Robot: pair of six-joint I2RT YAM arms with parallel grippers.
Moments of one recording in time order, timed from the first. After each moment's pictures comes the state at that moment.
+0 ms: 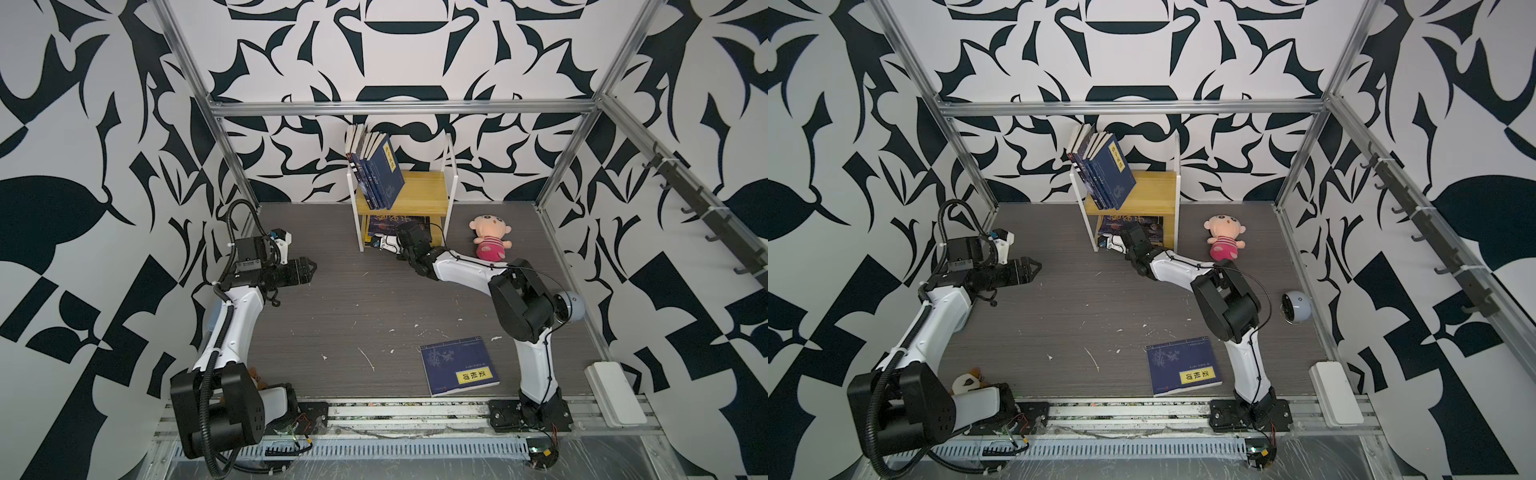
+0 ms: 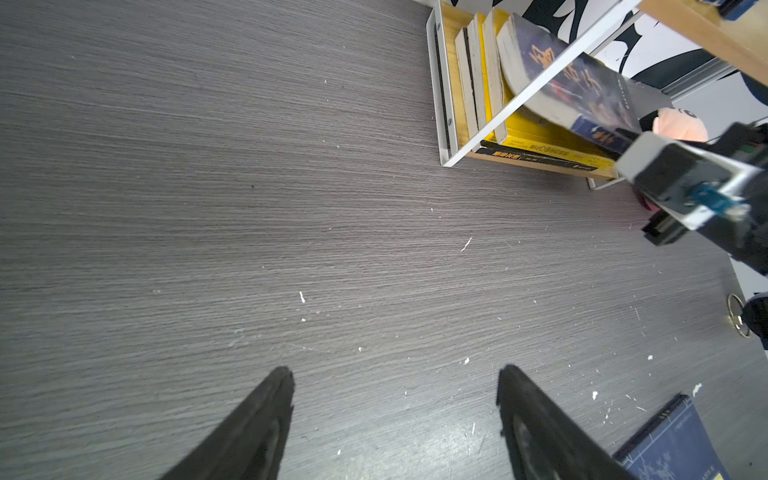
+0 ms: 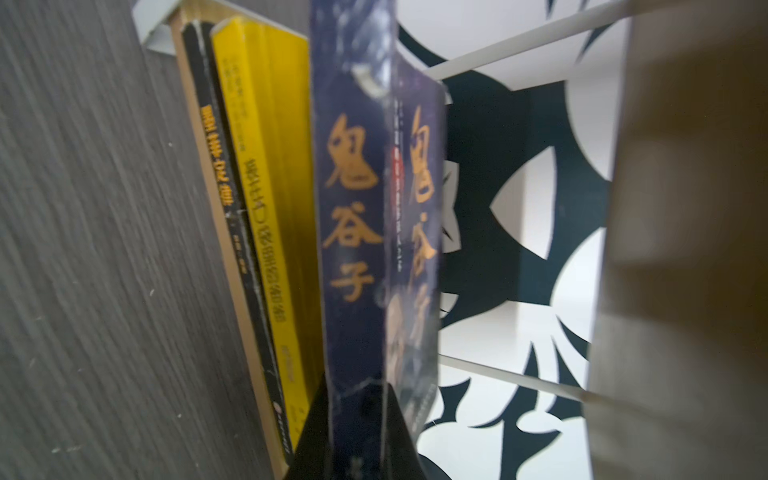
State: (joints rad) left arm 0.15 1.24 0.92 -0.53 0.49 -0.02; right arm 0.66 2.09 1.48 0.04 0.38 -1.08
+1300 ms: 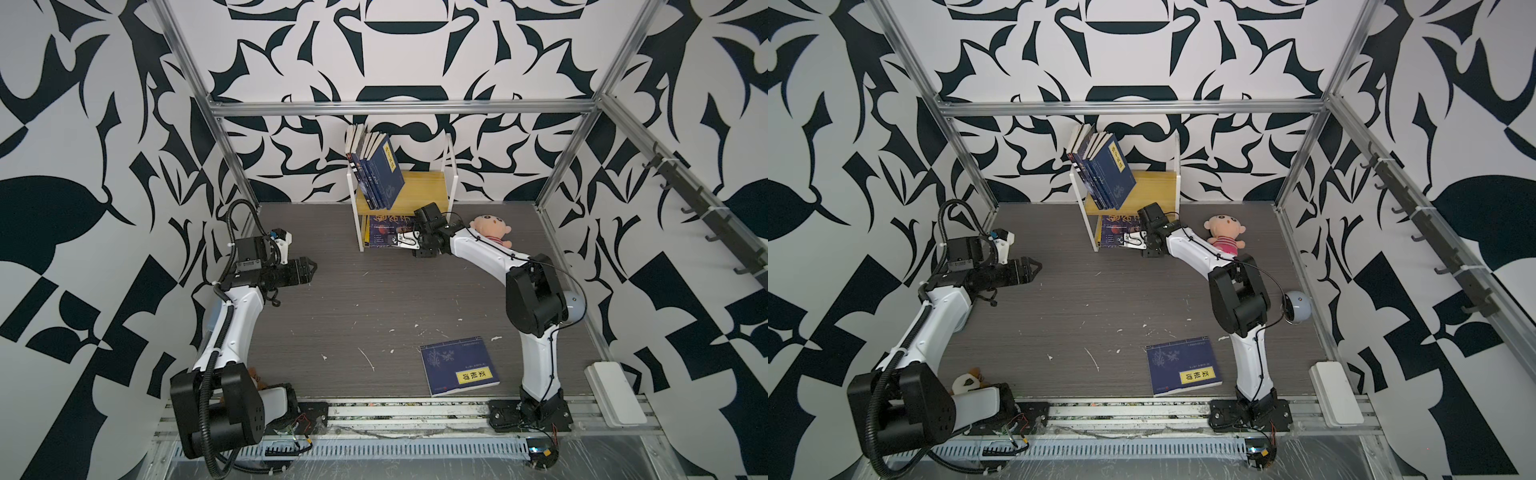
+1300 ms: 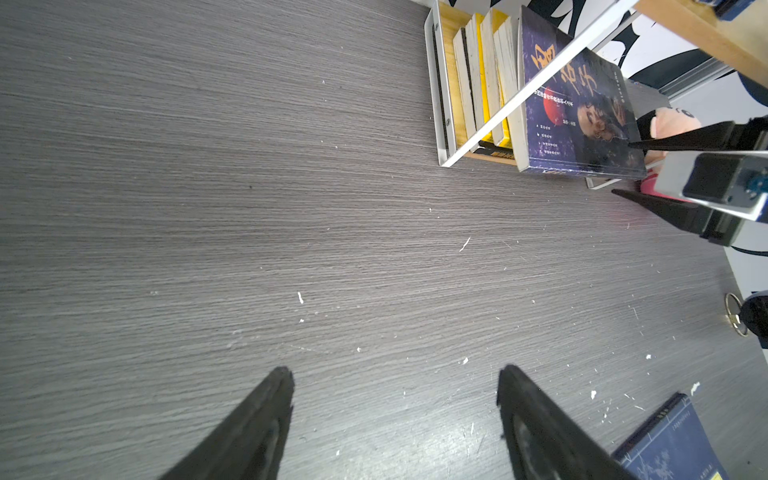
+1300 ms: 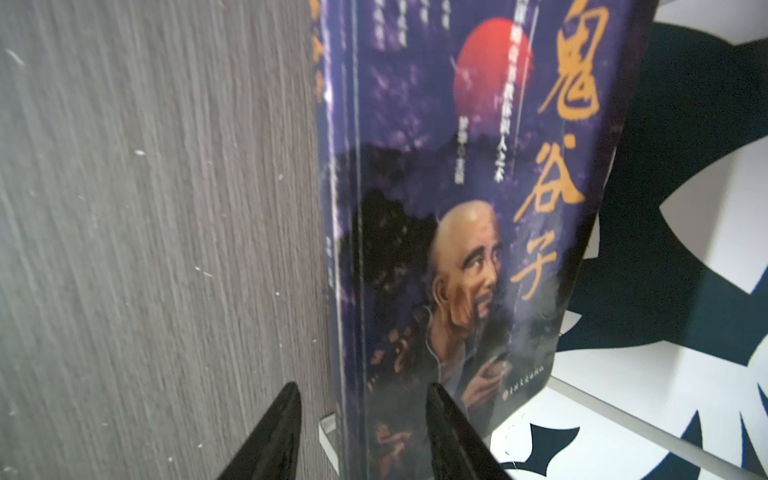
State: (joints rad) left arm 0.15 1.24 0.92 -0.53 0.49 -0.02; right arm 0.52 2.07 1.69 -0.52 0.07 -1.12
